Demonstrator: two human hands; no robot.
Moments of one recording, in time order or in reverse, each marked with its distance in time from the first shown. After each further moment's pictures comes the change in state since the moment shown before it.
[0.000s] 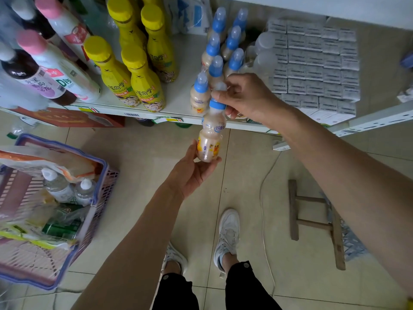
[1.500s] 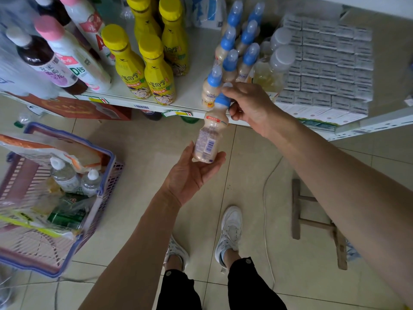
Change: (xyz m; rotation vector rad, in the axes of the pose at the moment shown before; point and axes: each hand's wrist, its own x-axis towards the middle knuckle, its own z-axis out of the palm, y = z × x) left_hand -0.027 0.001 -0.031 -0.098 -0.220 0.054; right_hand 0.006 0.008 0.038 0.470 0.090 0.276
